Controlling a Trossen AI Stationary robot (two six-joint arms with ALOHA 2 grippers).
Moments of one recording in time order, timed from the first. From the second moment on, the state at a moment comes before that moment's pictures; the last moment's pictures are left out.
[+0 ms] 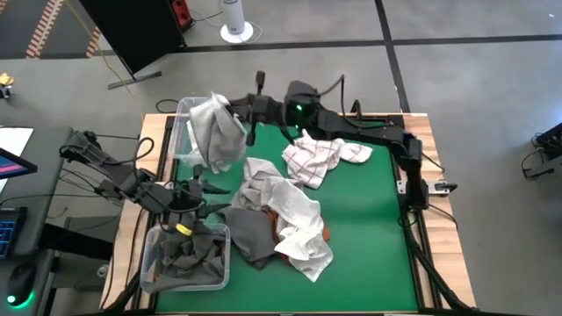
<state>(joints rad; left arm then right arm) -0.56 0.85 0.84 -0.30 -0.69 -0.10 -0.21 2.01 2.04 0.21 -0.13 -0.41</state>
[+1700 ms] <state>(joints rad) -0.51 0.66 0.84 -0.42 -1.20 -0.01 -0.19 2.09 2.35 -0.43 -0.26 -0.34</state>
